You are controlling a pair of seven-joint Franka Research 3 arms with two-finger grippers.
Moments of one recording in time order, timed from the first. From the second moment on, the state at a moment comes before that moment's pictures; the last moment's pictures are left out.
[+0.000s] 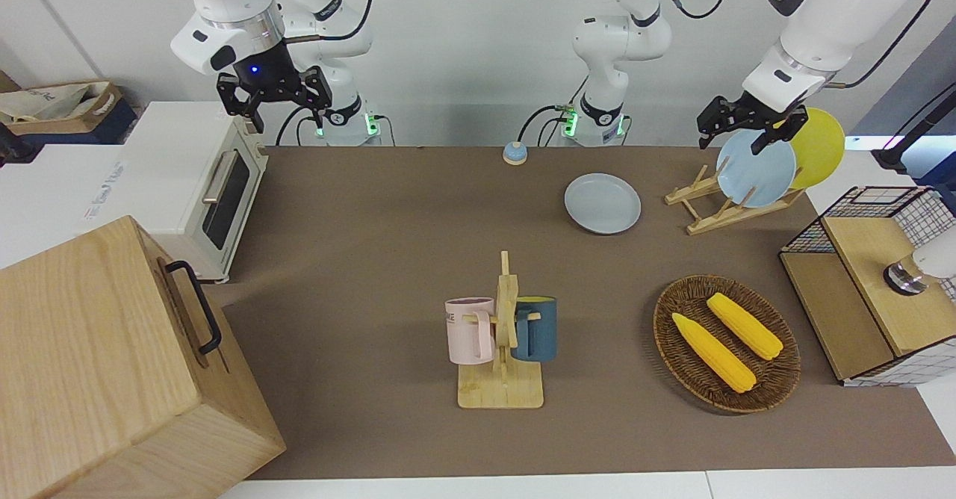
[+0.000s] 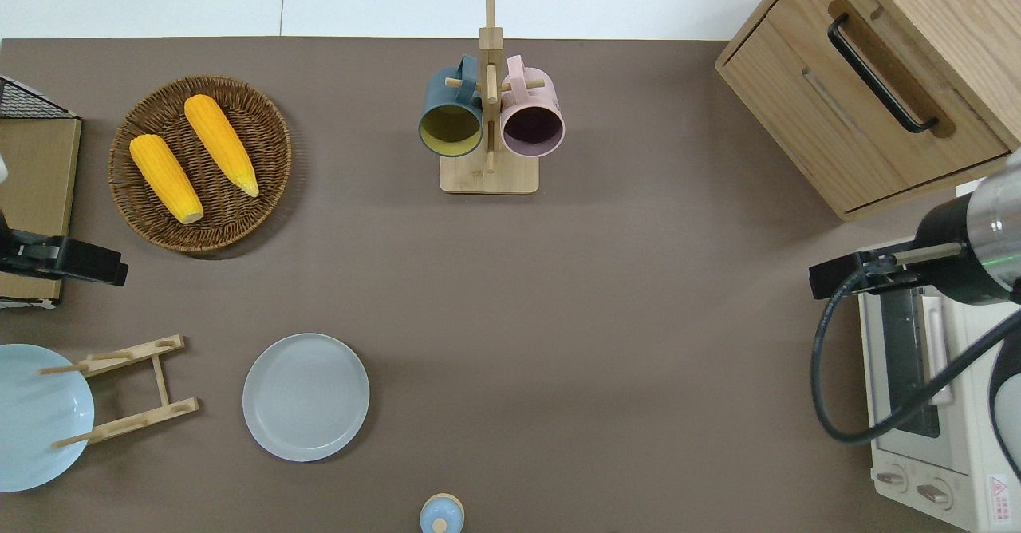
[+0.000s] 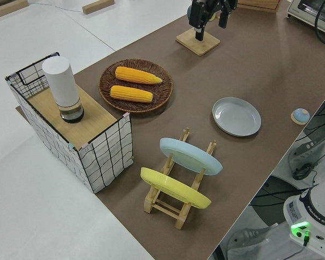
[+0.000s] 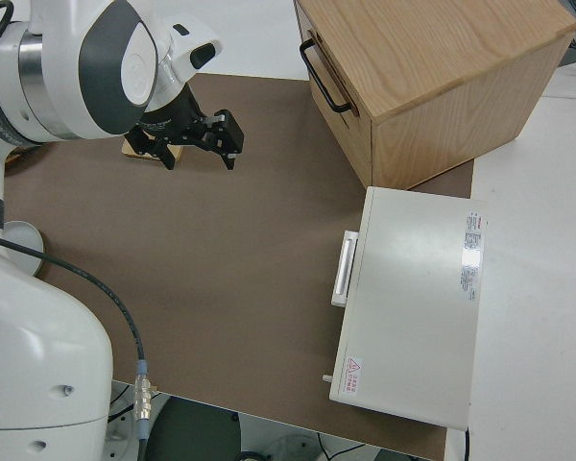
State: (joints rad) left arm -0.05 0.03 0.08 -1.51 -0.03 1.47 0.18; right arm 0.03 0.00 0.09 -1.47 0.00 1.39 0.03
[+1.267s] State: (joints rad) left arm -0.05 0.04 0.08 -1.56 -0.03 1.47 0.16; right arm 0.03 0.00 0.09 -1.47 0.00 1.39 0.03
